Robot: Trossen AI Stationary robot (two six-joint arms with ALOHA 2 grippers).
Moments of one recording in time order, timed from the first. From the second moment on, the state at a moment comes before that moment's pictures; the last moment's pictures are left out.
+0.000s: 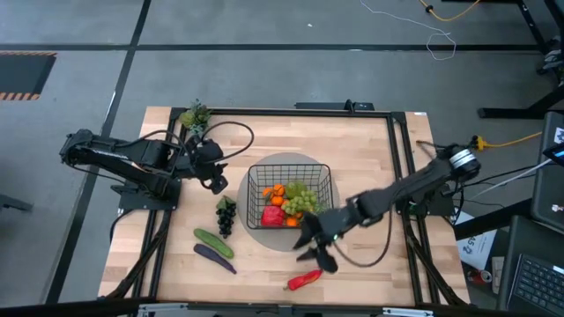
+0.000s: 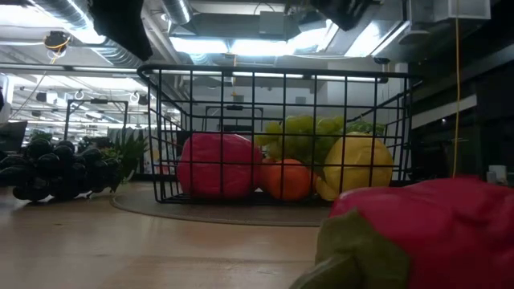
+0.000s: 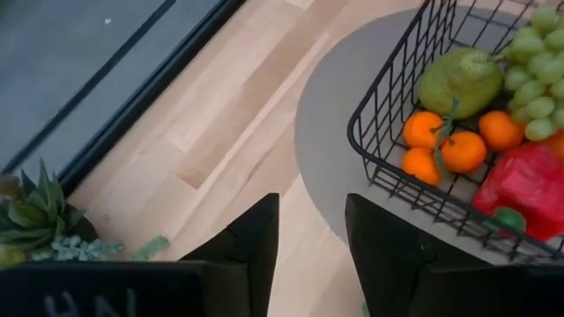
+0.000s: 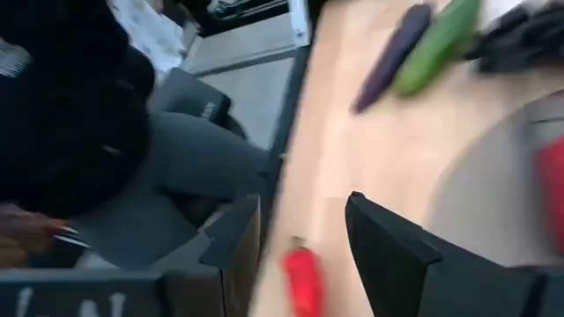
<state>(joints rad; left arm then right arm) -0.16 1.02 1.04 -0.93 -0.61 -0.55 0.44 1.62 1.14 -0.05 -0.13 0.50</state>
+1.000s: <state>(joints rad) -0.16 1.02 1.04 -0.93 -0.51 -0.57 0.67 1.83 1.14 0.28 -0.17 1.04</state>
